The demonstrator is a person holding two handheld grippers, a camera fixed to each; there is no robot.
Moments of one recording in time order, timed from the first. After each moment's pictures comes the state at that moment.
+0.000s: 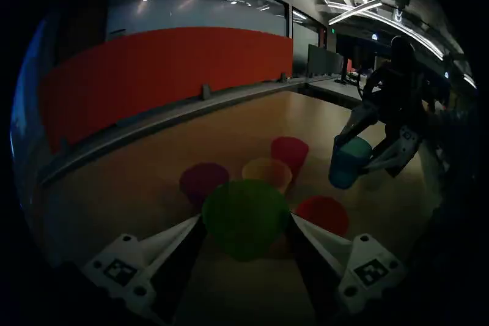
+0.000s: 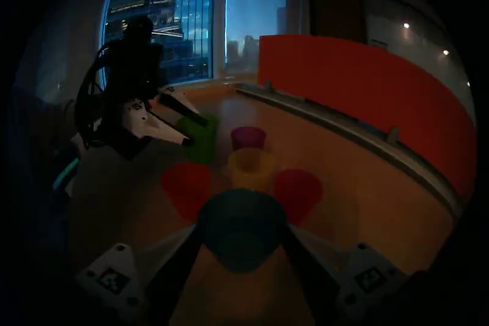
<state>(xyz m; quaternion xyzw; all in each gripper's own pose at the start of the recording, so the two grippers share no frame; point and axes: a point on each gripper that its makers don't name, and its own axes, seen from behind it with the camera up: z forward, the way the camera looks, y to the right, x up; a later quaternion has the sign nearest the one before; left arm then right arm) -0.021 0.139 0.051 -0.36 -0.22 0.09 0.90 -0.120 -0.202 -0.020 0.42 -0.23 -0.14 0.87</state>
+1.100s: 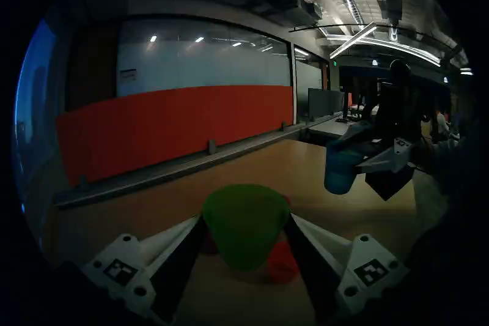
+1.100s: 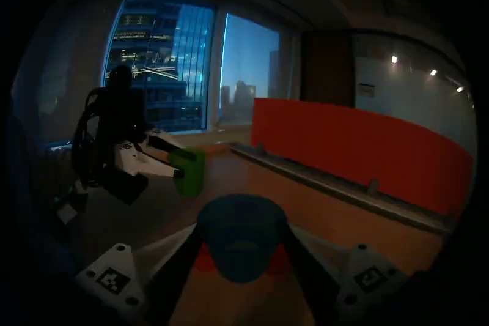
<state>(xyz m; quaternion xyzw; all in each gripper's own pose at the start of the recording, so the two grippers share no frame) 0.088 0.136 0.013 -0.34 -0.11 0.06 0.93 0.003 -0.220 -0.040 0.41 -0.09 -0.09 0.90</state>
